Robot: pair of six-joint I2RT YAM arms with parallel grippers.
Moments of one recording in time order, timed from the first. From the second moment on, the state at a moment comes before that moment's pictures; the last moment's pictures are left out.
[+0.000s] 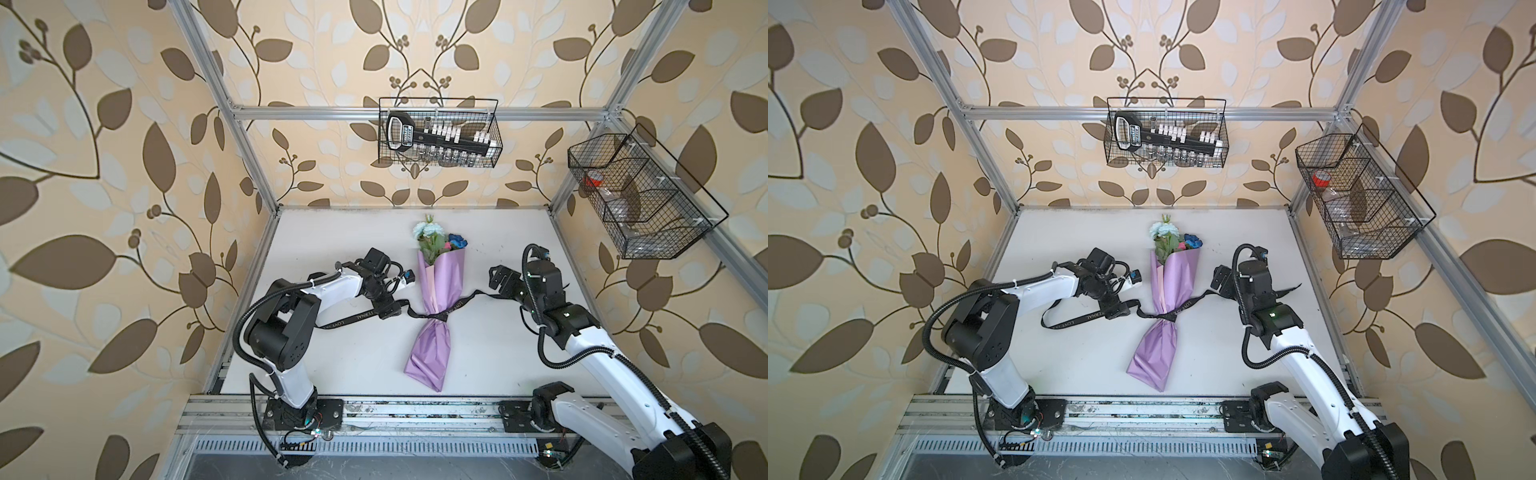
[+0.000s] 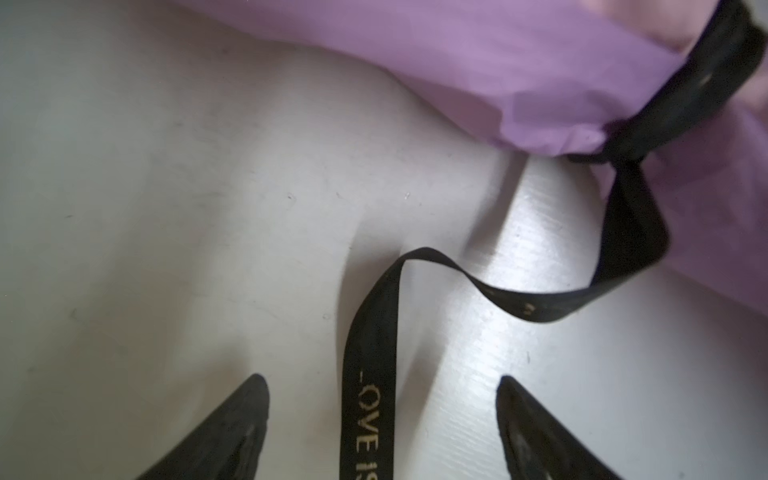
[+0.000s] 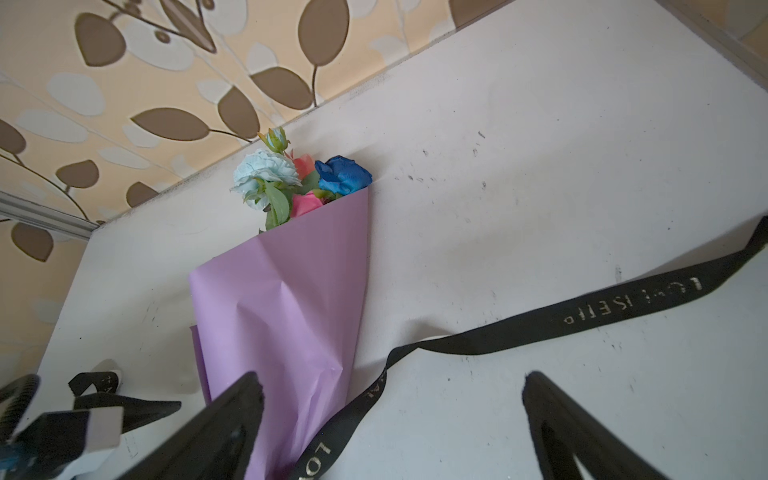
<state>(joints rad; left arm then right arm) -0.48 1.77 1.05 -0.48 0.34 0.64 0.25 0.95 0.70 -0.36 0.18 0.57</state>
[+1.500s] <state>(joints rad) -0.62 1.49 0.99 -0.20 0.28 0.44 0.54 1.12 0.68 -0.08 -0.21 0.42</state>
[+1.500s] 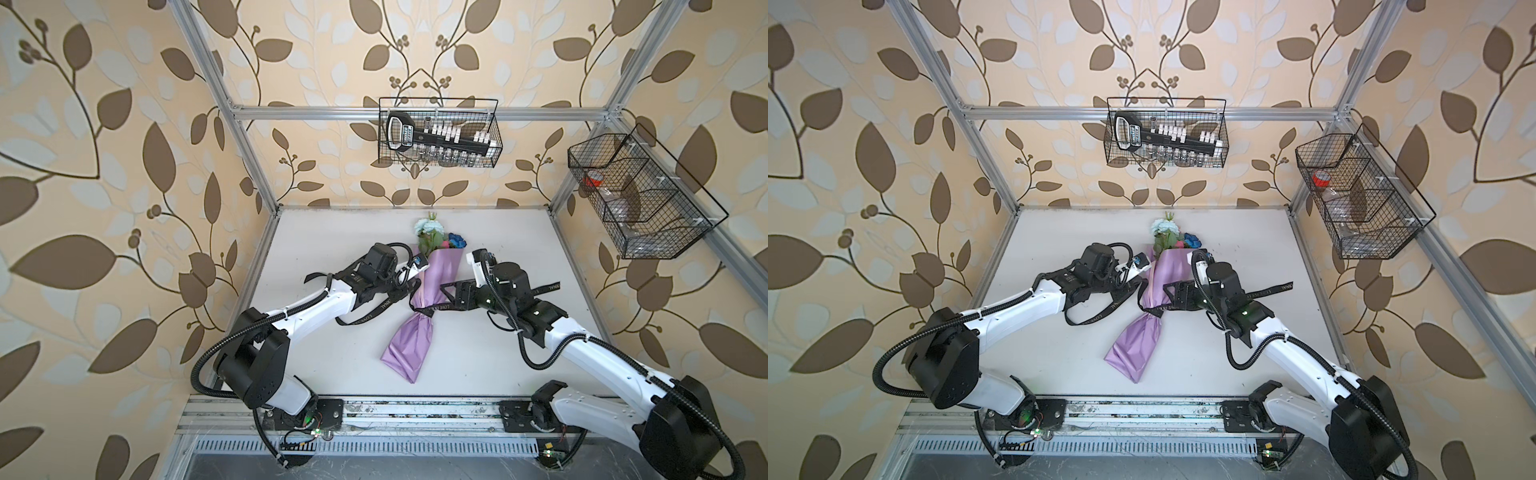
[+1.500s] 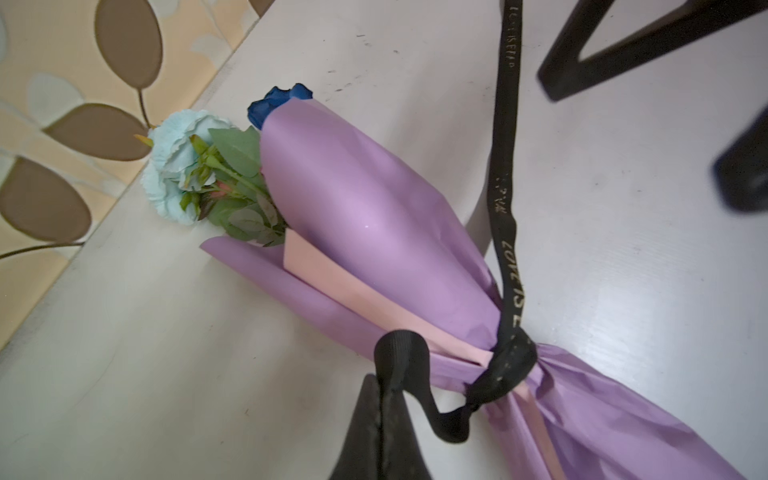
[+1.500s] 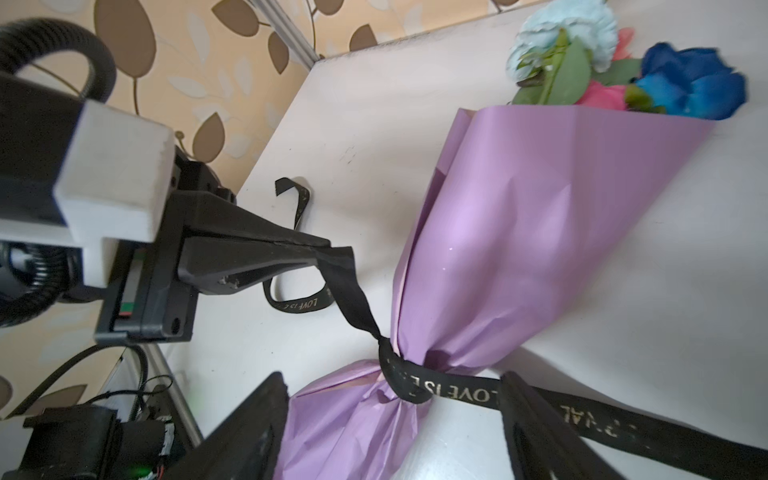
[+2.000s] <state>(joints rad) -0.65 1.49 0.94 -0.16 0.31 0.42 0.68 1.32 0.65 0.19 -0.19 0.34</state>
